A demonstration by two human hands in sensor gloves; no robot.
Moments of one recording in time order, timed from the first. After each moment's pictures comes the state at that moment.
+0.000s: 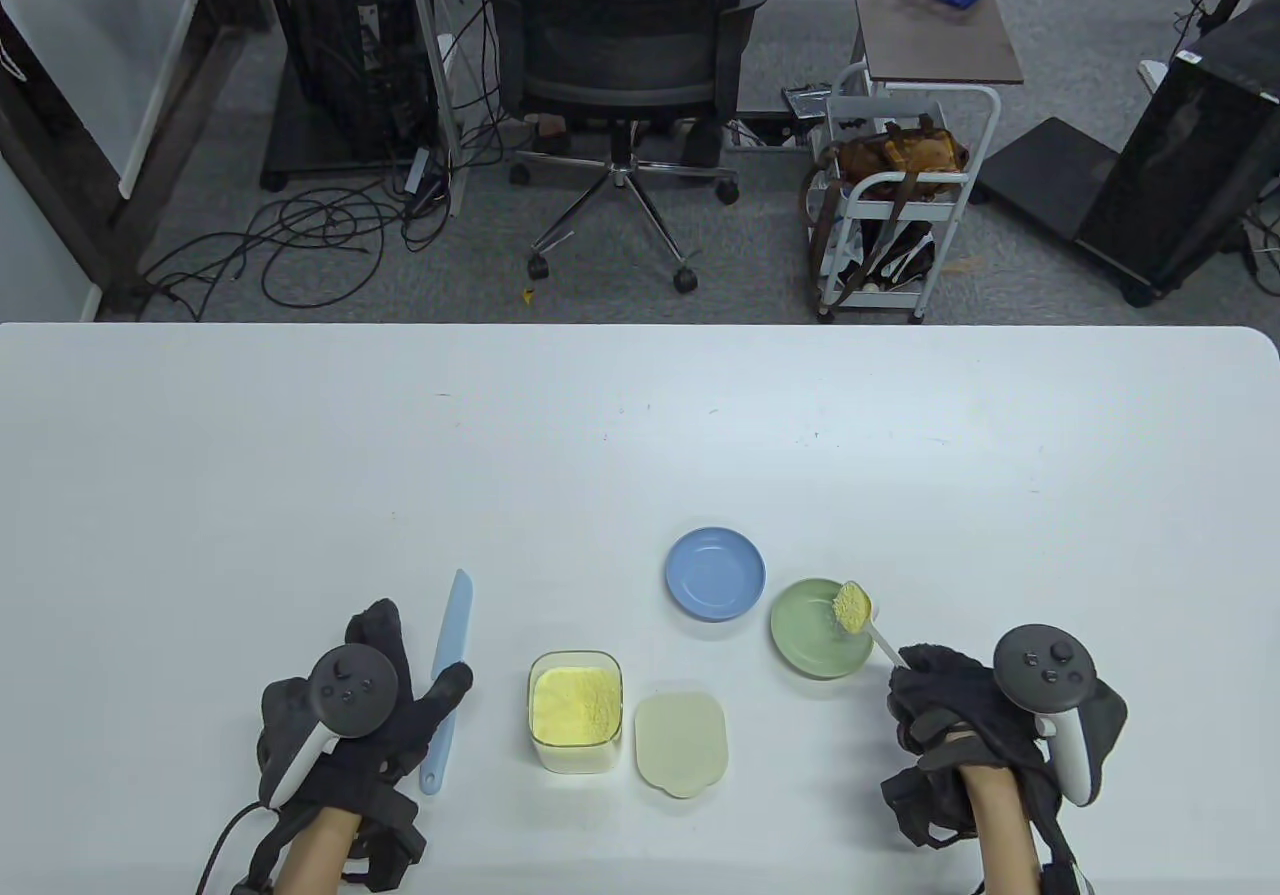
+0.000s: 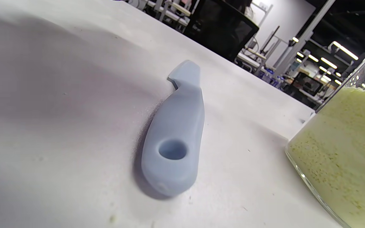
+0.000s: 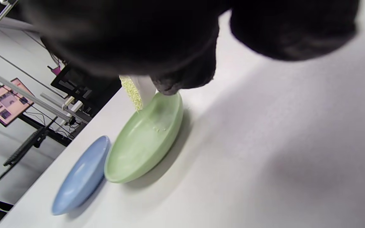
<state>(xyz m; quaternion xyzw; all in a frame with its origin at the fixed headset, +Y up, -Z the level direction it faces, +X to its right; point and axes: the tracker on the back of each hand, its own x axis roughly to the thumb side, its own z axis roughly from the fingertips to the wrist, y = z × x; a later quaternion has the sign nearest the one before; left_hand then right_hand) -0.273 -0.758 -0.235 -0.11 0.03 0.22 0.97 0.264 -0.737 -0.240 -0.15 0.04 0.91 0.39</state>
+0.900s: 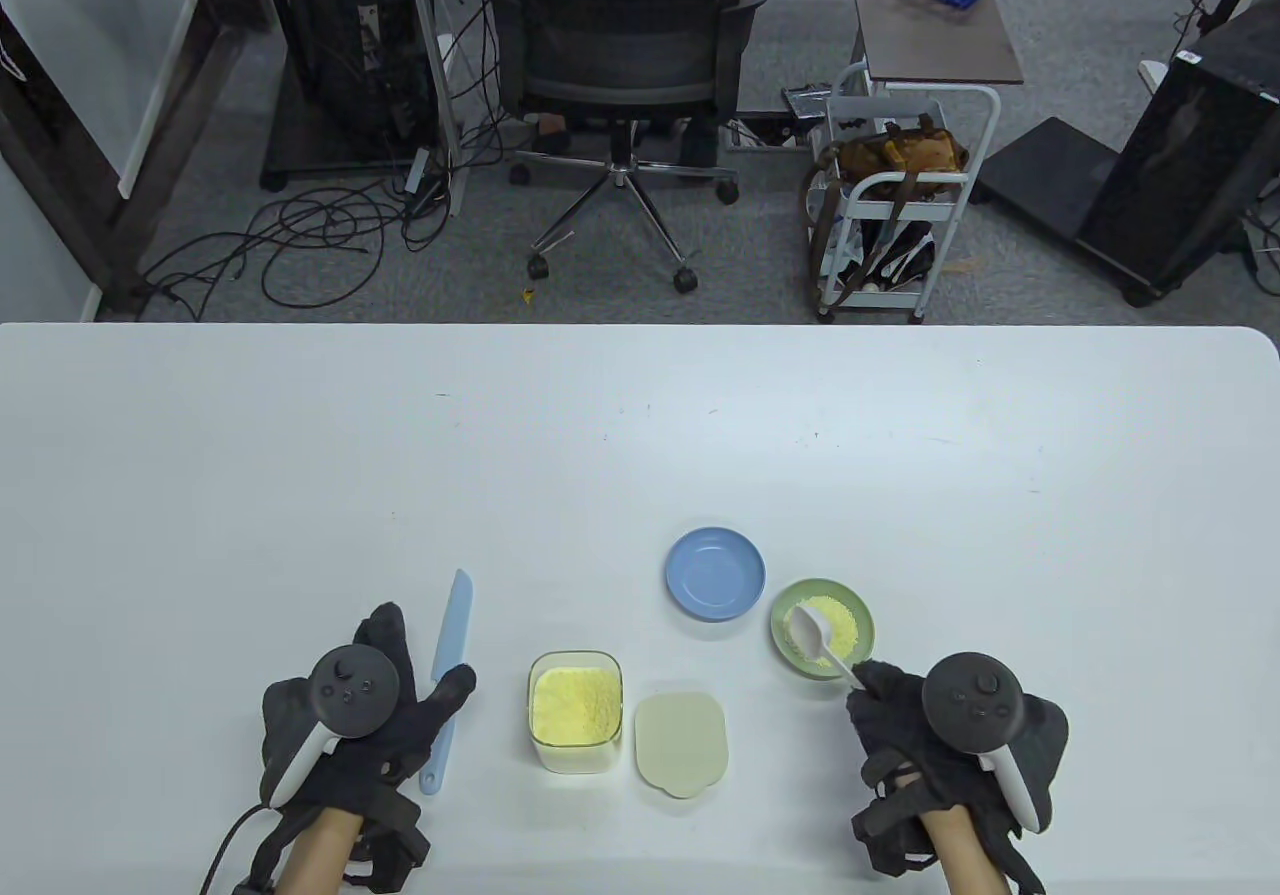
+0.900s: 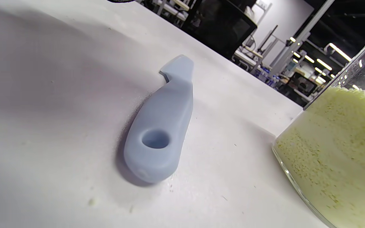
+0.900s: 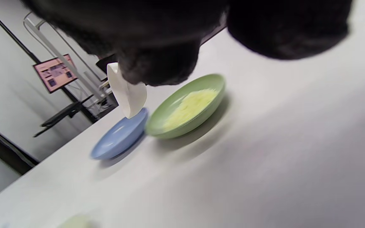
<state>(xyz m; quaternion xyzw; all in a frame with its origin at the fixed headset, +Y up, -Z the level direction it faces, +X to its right) -0.272 -0.759 -0.235 -0.12 0.03 0.24 0.96 0.211 -0.720 -0.219 -0.04 0.03 0.93 0.37</state>
